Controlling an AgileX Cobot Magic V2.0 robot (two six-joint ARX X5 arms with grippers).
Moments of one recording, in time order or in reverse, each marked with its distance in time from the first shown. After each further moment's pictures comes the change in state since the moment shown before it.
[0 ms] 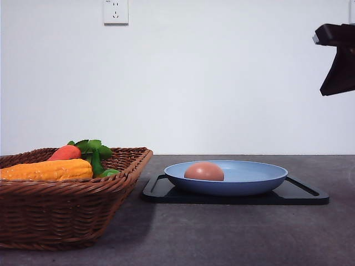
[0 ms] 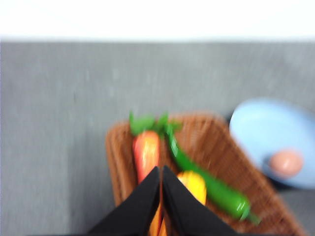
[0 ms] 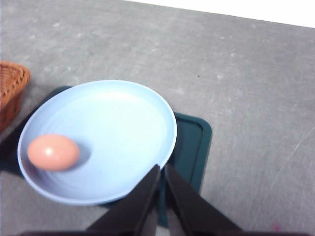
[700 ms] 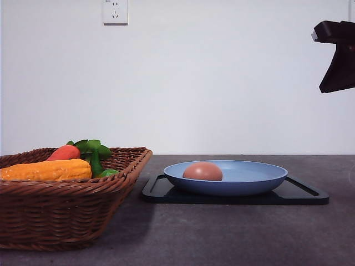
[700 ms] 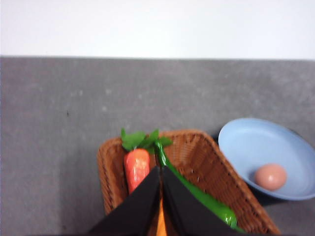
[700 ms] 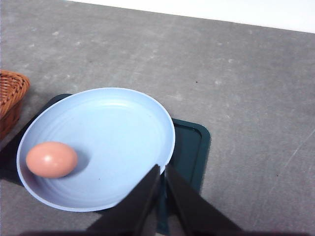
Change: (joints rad) left_arx -0.012 -0.082 0.000 -0.007 0.003 -0.003; right_arx 0.000 0.000 0.000 0.003 0.000 0.000
